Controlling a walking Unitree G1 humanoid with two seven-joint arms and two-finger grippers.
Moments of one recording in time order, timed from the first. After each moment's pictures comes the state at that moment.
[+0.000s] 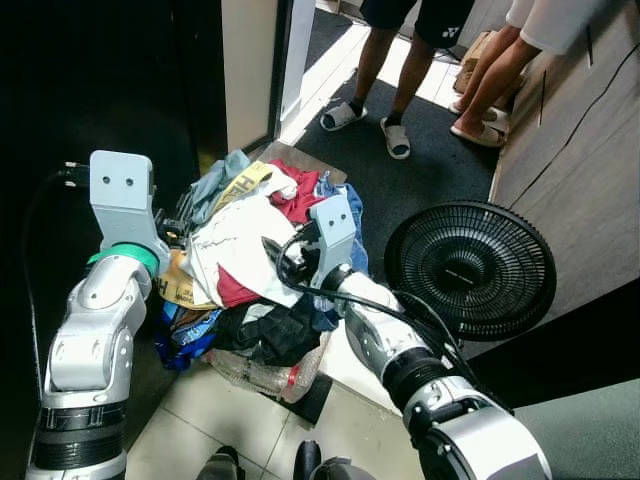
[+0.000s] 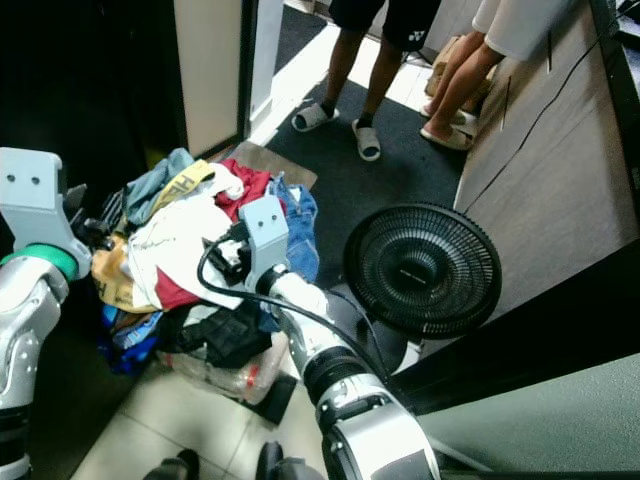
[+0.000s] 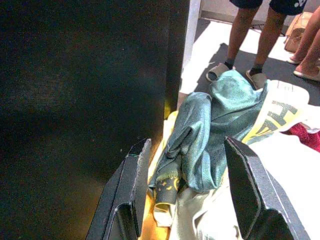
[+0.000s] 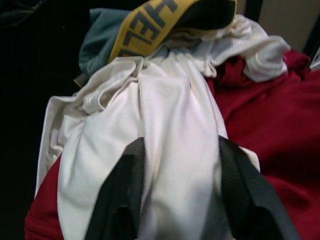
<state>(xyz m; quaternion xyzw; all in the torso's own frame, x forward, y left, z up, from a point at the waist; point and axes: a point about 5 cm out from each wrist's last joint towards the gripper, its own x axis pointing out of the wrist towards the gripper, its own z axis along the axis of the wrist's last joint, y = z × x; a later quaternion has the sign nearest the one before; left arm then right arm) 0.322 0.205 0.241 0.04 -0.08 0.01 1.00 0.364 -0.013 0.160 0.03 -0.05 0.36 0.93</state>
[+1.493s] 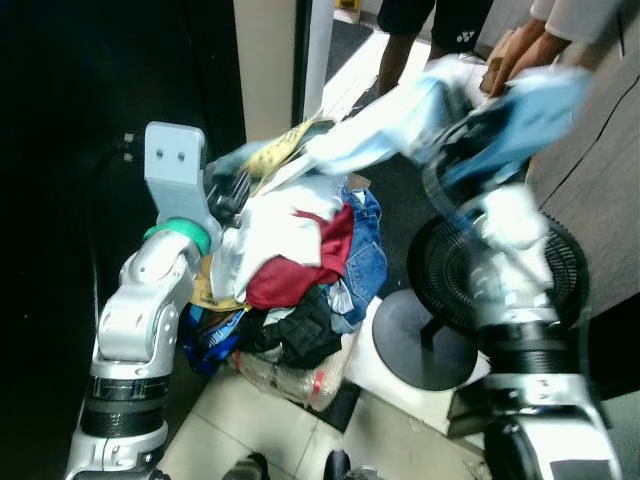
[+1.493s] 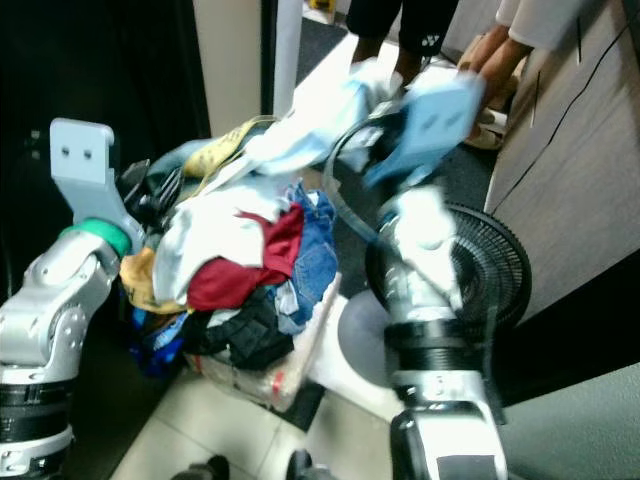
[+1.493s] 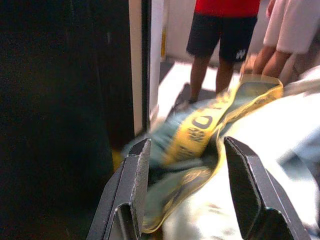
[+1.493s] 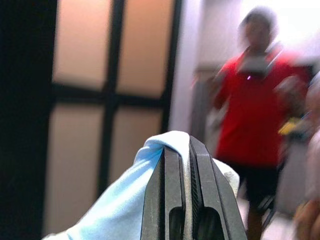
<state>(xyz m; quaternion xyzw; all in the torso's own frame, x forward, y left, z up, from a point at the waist) 0.336 0.152 0.277 0.00 -0.13 -0.09 0.99 0.336 -0.164 0.353 -0.01 -0.45 0.05 0.89</state>
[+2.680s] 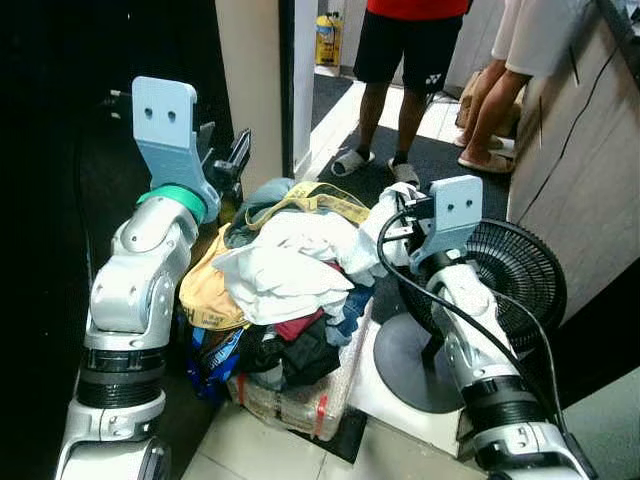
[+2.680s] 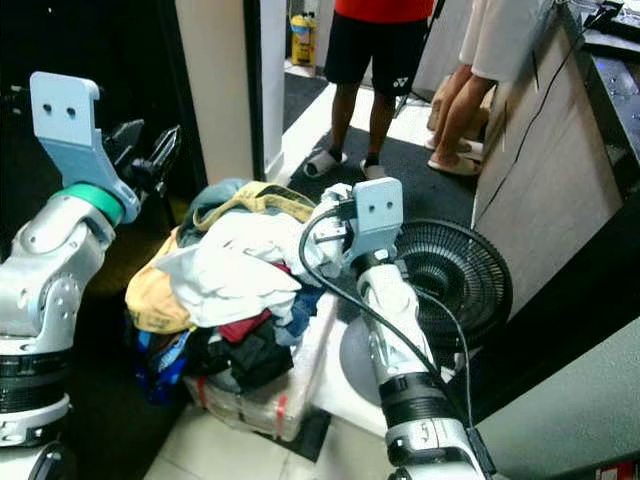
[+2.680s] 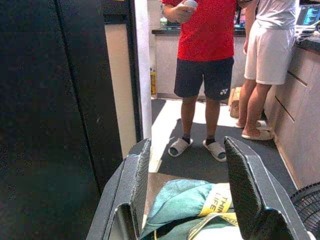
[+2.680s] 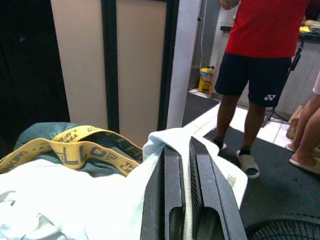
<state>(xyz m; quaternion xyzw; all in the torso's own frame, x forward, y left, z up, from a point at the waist) 0.340 0.152 0.299 0.00 -0.16 -0.09 0.98 0.363 -0.126 0.205 -0.04 -0.18 0.11 0.98</state>
